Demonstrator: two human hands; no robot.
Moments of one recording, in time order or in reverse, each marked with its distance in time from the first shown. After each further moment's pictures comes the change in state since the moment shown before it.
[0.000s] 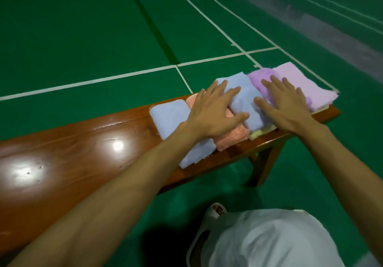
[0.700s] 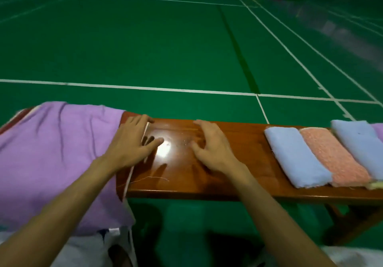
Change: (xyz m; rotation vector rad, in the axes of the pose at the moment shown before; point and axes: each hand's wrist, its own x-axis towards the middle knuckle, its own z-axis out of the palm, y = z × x) left_hand -0.381 -0.245 -0.204 0.214 0.319 -0.512; right_hand -0.092 -0.416 0.120 0.450 -0.147 -0.634
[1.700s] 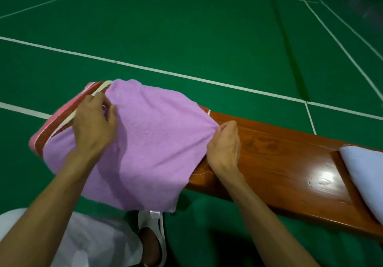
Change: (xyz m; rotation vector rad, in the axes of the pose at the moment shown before) left_hand -0.085 -0.146 -0.091 0.147 0.533 -0.563; right_hand 0.042 -0.113 0.120 0.099 0.310 0.368
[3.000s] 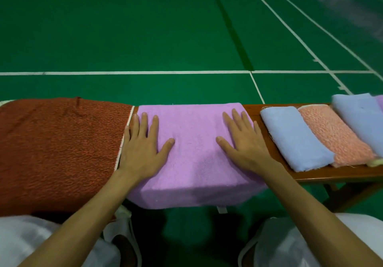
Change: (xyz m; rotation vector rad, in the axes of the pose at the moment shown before) left_hand -0.118 0.190 0.135 0.154 -0.636 0.484; right_hand 0.045 0.207 -0.165 -0.555 -0.358 -0.219
